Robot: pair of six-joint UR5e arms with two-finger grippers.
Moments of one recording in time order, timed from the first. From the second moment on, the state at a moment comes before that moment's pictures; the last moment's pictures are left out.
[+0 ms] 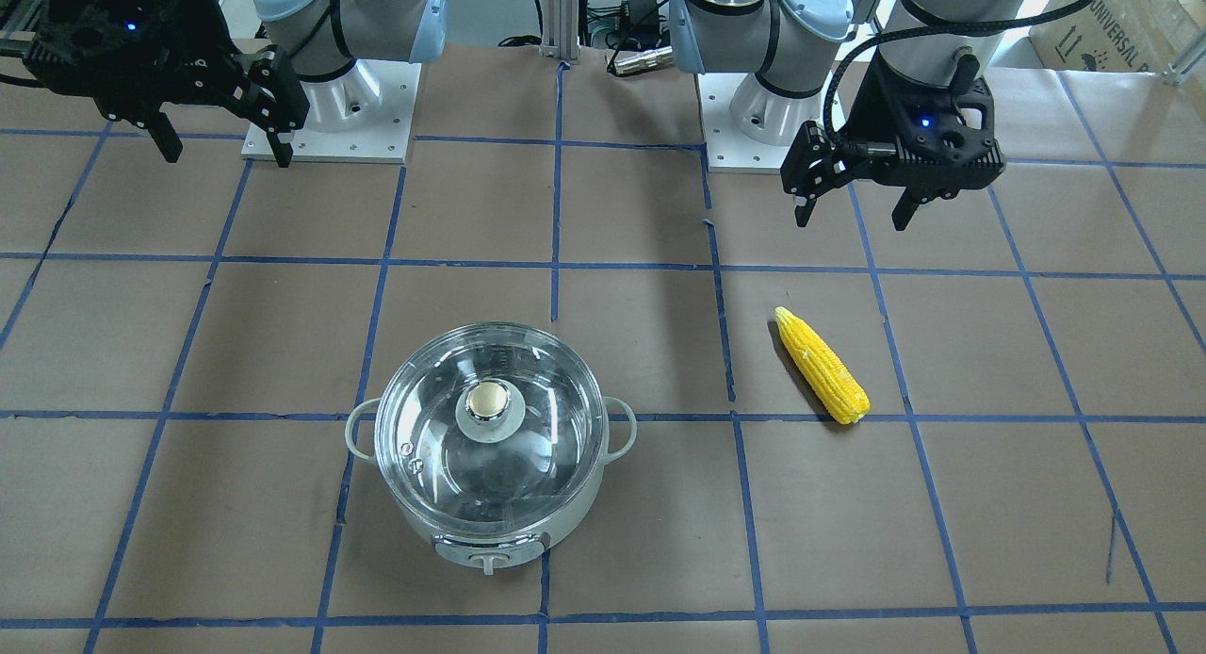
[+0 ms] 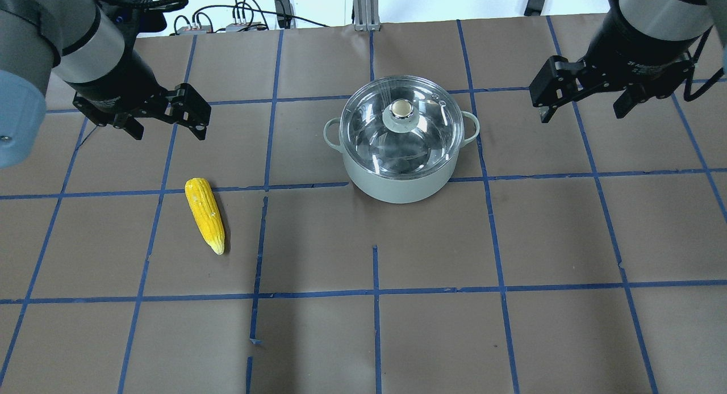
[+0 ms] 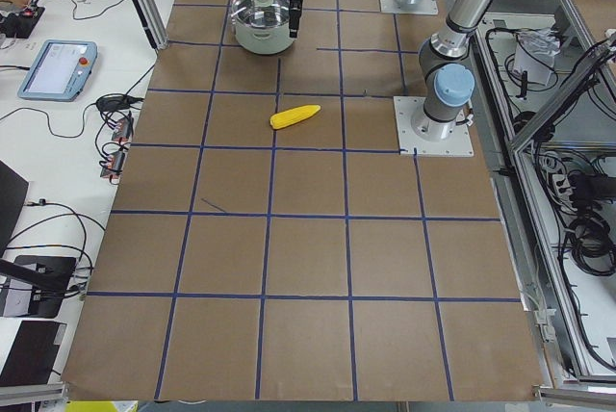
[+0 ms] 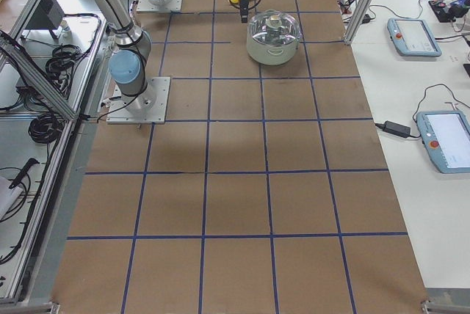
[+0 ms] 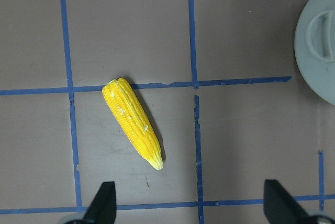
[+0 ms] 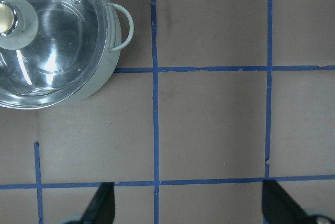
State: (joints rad) left arm -1.51 -1.49 -1.68 -1.46 1.60 0.10; right arm 1.52 -1.70 1.62 -1.57 -1.60 -0.05
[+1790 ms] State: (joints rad) left arm -1.13 -1.61 -1.78 -1.25 1.55 0.16; right arm 1.72 -1.31 1.43 -1.81 -1.59 0.04
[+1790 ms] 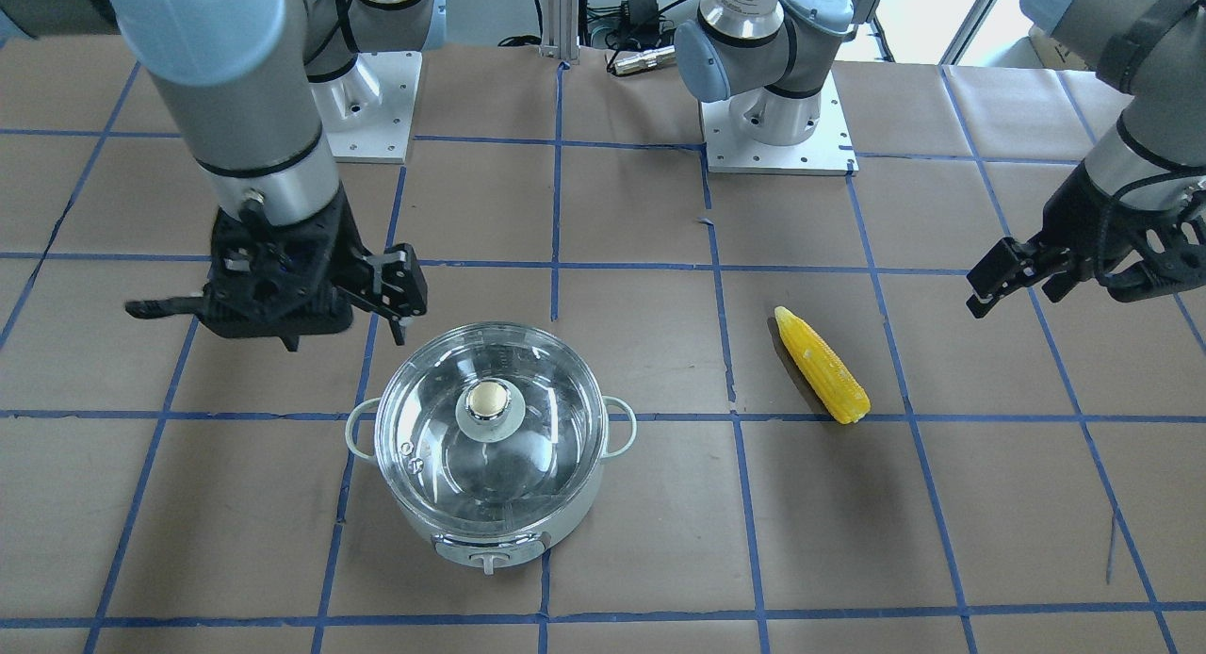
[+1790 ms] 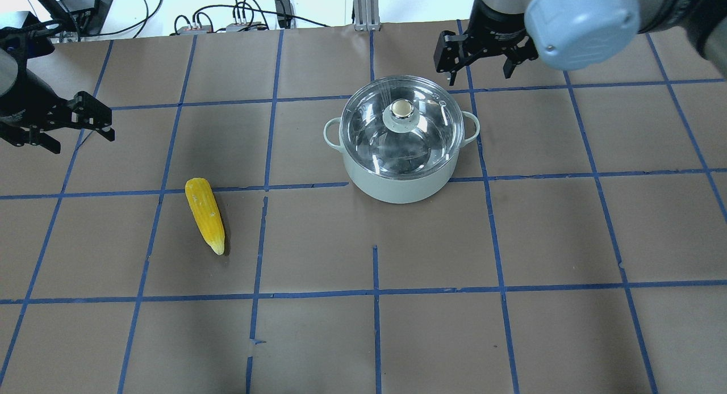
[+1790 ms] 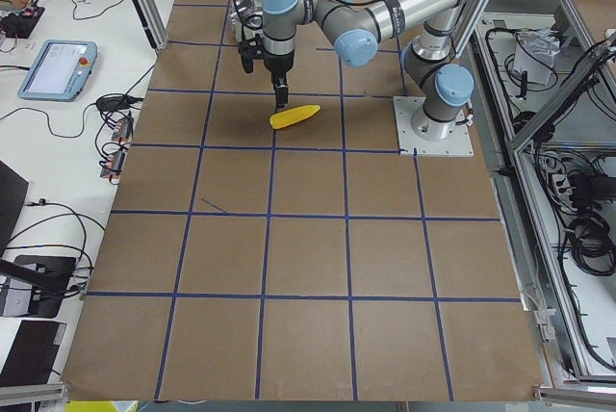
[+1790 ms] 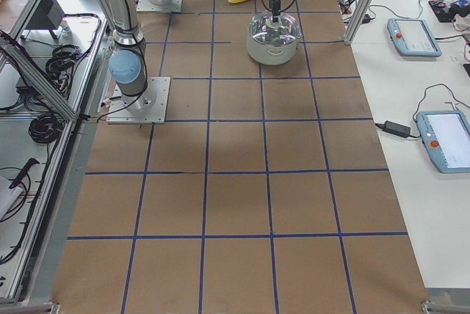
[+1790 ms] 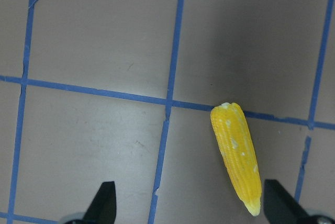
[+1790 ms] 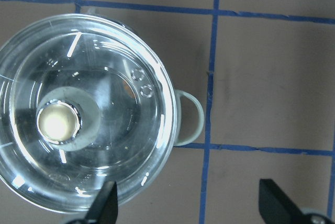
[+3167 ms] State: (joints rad) left arm -1.31 -1.71 -2.09 -0.88 1.60 -0.30; right arm 1.79 -1.20 1.39 -1.85 -1.59 0.33
